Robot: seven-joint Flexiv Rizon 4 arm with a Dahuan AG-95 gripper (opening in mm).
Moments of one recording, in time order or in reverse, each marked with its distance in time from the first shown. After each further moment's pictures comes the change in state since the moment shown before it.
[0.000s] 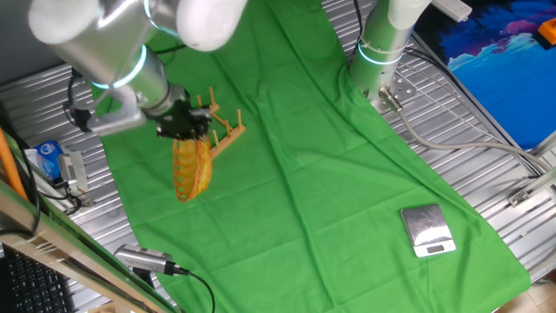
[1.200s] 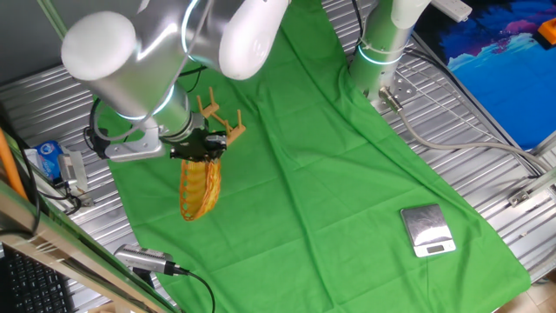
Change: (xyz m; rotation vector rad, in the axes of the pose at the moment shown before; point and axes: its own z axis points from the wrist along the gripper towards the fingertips) arm -0.042 0.013 0.015 0.049 0.008 0.056
